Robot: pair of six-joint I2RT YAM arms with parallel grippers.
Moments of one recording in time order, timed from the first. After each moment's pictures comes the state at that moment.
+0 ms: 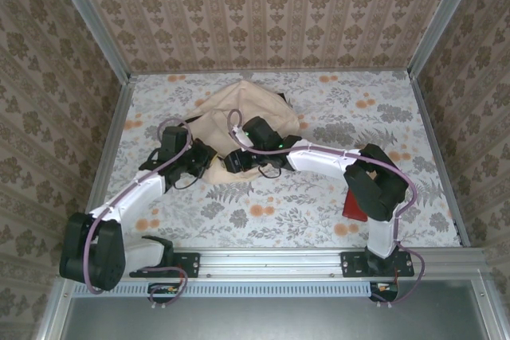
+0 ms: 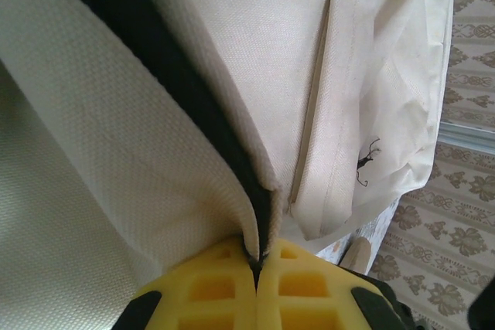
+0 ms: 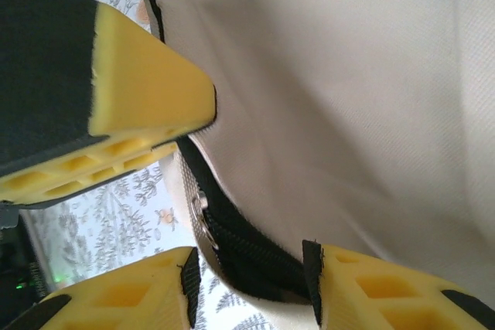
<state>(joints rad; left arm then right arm) -0.33 1.21 0.65 -0.18 0.36 -1.23 0.80 1.89 1.30 -0.18 -0.30 0.37</state>
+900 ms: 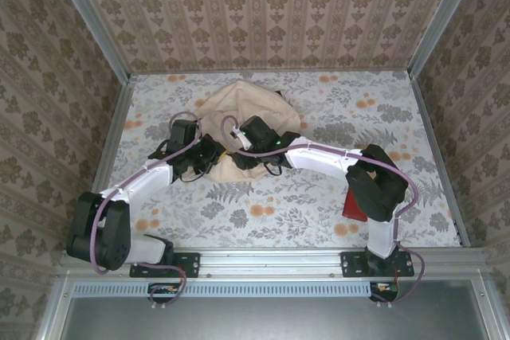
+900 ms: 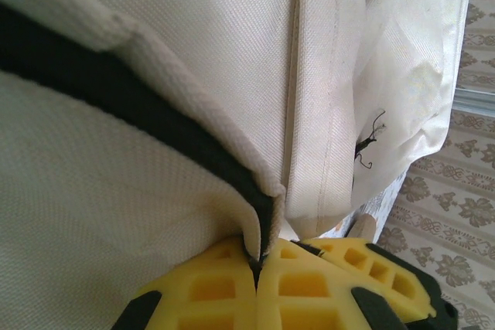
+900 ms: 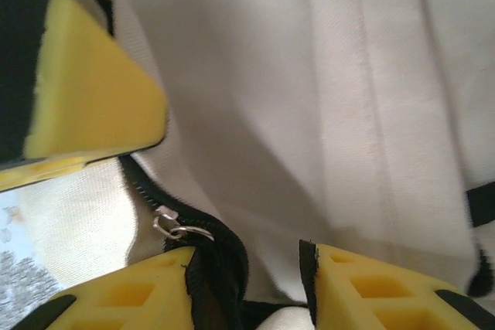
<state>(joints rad) -0.37 1.34 0.73 -0.16 0.41 -1.20 0.80 1.88 1.35 -0.34 -0.01 0.17</state>
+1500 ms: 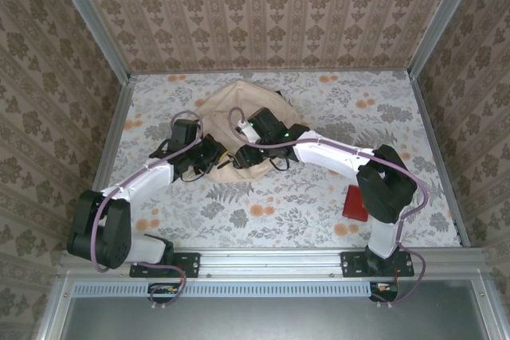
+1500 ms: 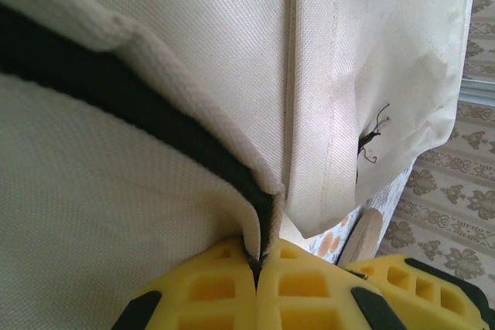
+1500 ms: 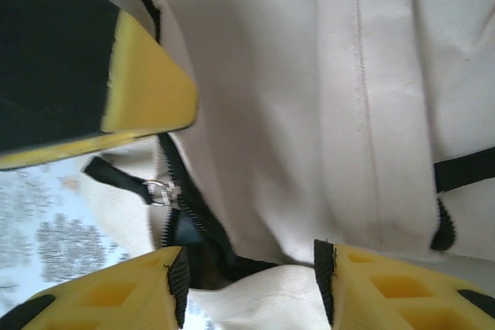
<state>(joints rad) -0.37 1.35 0.73 -0.16 0.42 -1.18 0.75 1.83 1.38 -0.43 -0.19 0.19</state>
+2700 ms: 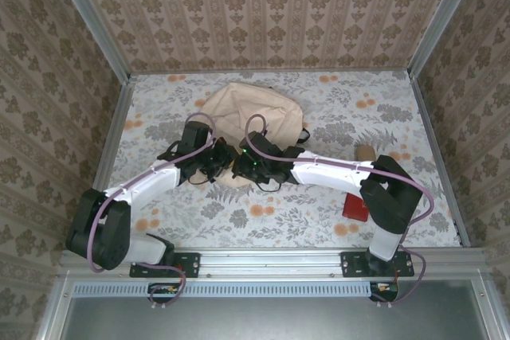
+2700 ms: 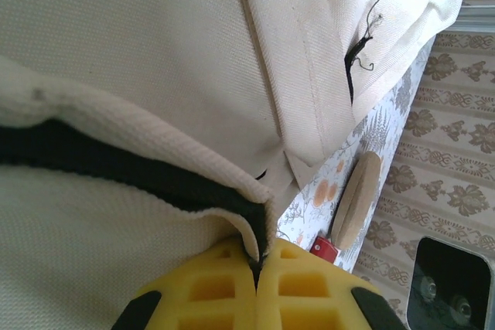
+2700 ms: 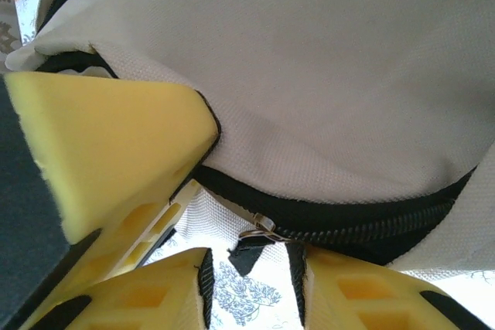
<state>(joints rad) -0.48 1.35 0.73 -0.13 0.46 -1.16 0.90 1.76 1.21 -0.31 -0.02 1.15</state>
